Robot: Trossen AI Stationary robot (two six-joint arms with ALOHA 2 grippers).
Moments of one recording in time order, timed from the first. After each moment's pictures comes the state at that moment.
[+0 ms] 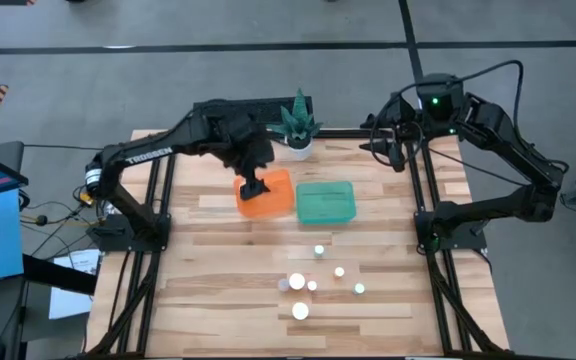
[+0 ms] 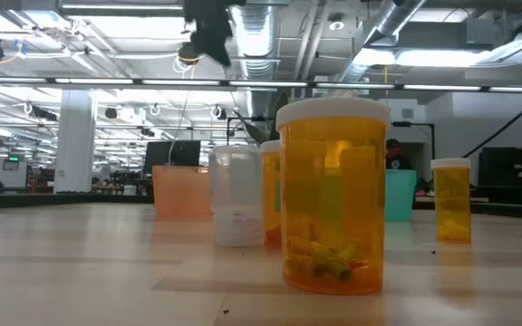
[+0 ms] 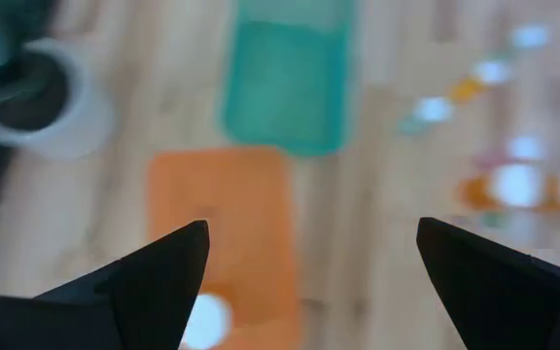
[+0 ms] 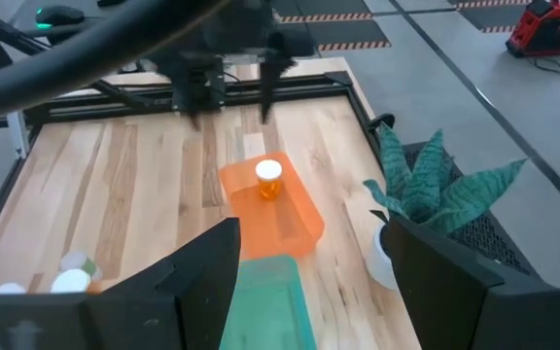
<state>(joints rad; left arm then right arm) 0.28 1.60 1.70 -1.12 0.19 0.07 -0.52 1.12 1.55 -0.91 -0.32 -0.18</state>
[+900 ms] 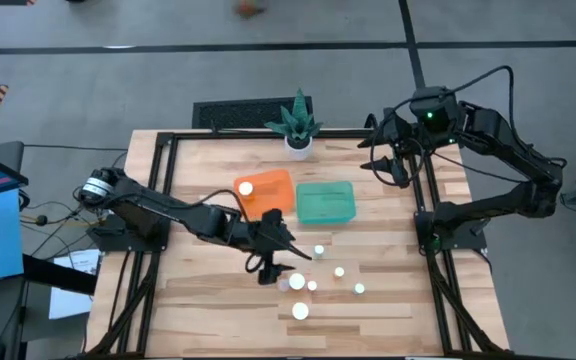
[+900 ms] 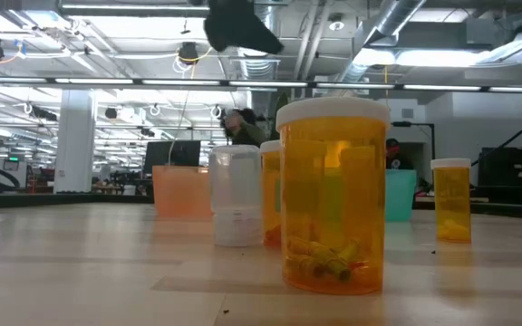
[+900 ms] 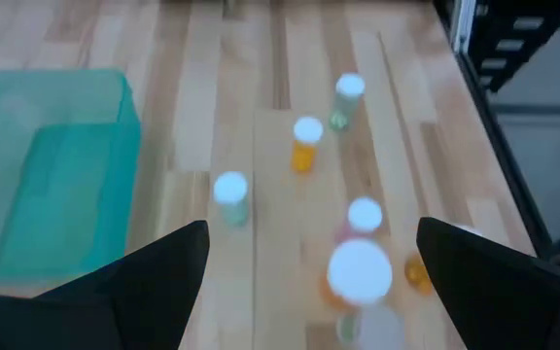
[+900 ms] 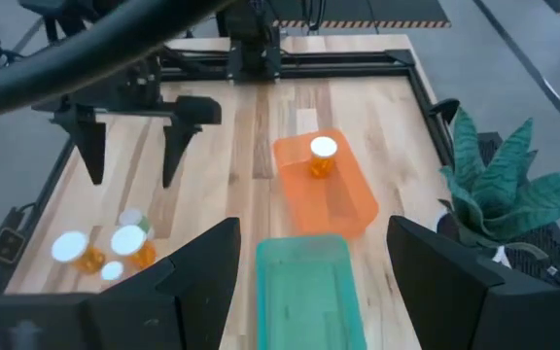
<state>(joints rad) -0.27 1.62 1.25 -0.32 -0.12 -0.21 -0.38 1.12 1.55 -0.99 -0.32 -0.19</state>
